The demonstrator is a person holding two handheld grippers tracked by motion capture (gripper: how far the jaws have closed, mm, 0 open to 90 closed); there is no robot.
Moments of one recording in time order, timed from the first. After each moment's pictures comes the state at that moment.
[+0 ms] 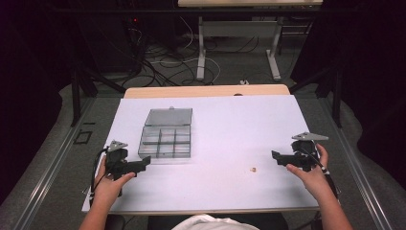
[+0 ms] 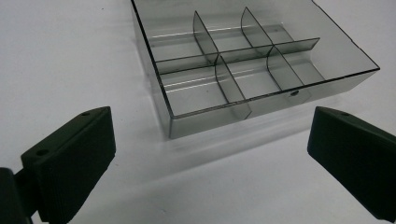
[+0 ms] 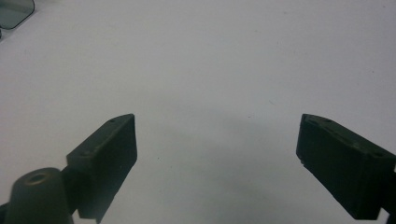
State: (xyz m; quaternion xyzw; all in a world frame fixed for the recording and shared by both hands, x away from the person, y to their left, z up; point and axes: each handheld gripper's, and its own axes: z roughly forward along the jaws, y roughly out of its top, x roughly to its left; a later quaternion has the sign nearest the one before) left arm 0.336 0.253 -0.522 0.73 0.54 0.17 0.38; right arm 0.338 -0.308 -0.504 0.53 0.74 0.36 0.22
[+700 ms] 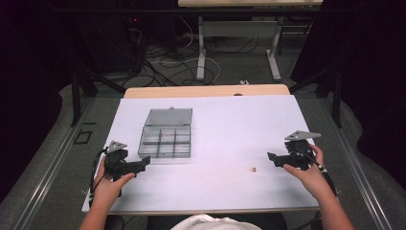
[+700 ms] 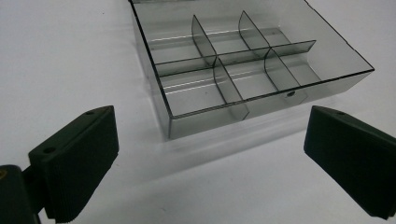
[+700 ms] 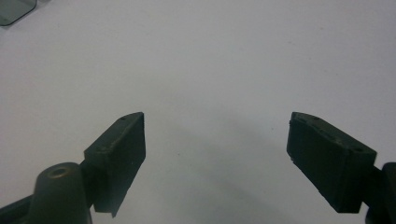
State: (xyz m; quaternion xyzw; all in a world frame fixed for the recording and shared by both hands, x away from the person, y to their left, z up) left arm 0.332 0.254 -0.521 0.73 0.54 0.17 0.39; right arm 0.340 -0.293 -0.495 0.46 0.79 0.34 0.21
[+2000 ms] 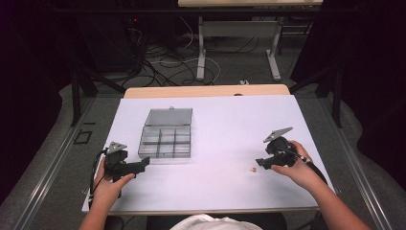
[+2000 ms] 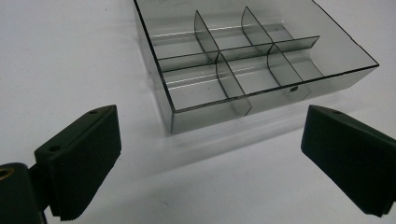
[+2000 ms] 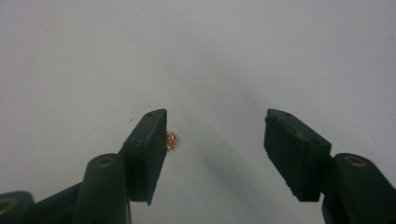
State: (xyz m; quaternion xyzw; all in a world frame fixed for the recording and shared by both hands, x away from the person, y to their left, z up) left arm 0.330 0.254 -0.522 0.73 0.54 0.17 0.38; right arm 0.357 -0.251 -0.498 0.39 0.87 0.27 0.13
